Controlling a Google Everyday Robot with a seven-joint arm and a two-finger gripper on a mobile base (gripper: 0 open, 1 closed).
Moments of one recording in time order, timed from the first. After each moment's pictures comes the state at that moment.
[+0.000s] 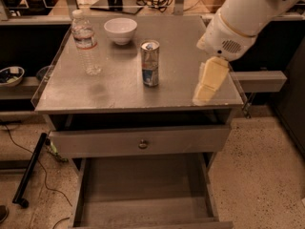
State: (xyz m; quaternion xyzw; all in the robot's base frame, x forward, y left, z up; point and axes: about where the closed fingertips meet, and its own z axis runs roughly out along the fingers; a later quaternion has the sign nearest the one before) arm 0.533 -0.117 0.933 -0.63 0.75 0.04 0.19
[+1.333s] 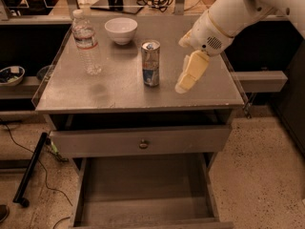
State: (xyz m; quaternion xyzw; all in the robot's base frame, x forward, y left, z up) arm 0.588 -0.079 0.917 -0.63 0.72 0.14 0.25
